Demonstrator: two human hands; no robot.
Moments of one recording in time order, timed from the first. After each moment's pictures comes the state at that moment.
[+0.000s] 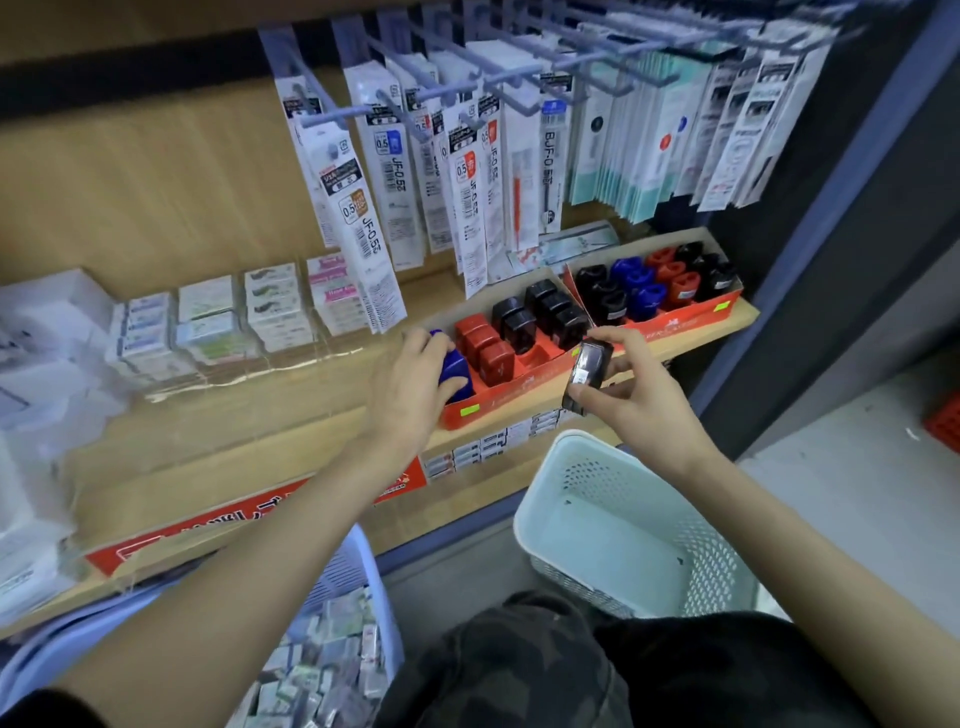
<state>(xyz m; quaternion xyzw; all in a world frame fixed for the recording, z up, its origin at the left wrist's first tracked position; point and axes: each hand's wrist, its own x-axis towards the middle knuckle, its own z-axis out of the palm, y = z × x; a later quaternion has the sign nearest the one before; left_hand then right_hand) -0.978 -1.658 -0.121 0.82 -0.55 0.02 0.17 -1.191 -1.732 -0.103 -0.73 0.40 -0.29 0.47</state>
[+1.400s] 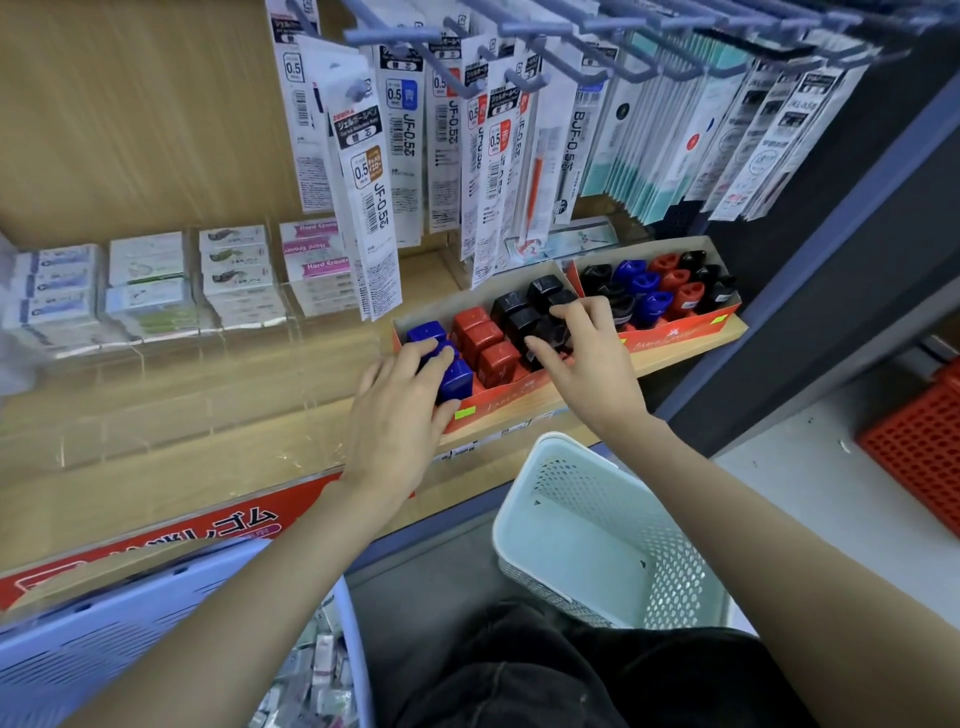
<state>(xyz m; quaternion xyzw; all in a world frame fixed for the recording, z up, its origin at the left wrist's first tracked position) -0.972 -1.644 -0.151 0.80 -0.56 0.03 0.19 -1.120 -1.781 -0.136 -0.86 0.42 -0.25 0.15</state>
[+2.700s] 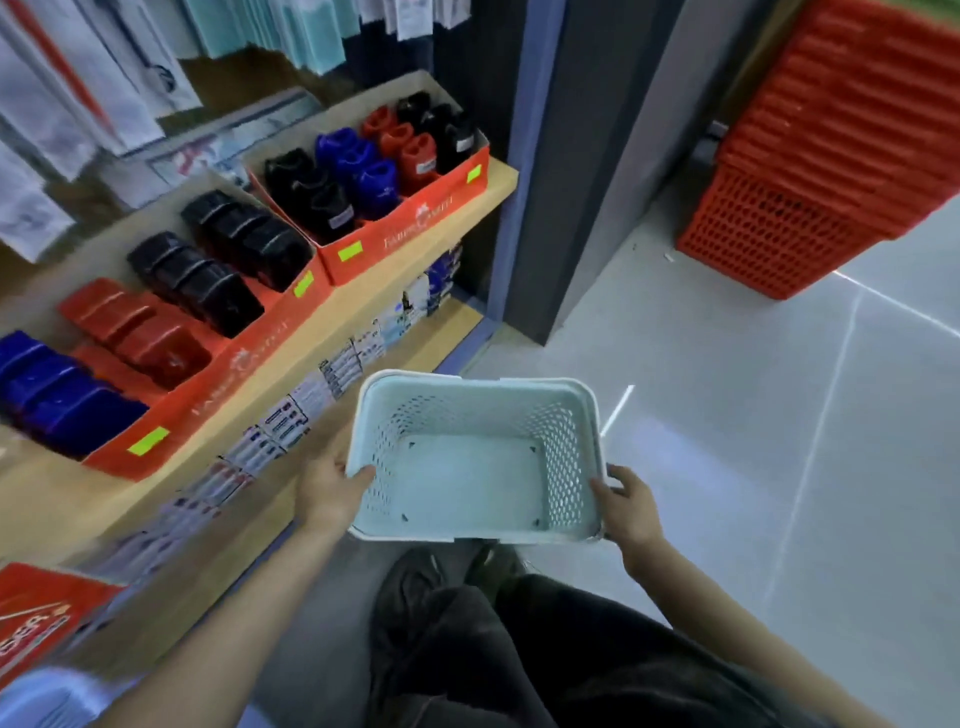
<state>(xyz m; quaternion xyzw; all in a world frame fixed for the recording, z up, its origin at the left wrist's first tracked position) -1.076 -1.708 -0.316 0.80 -0.39 -0.39 0.23 -1.366 -1.694 -0.330 -0.27 0.79 -0.28 0.48</state>
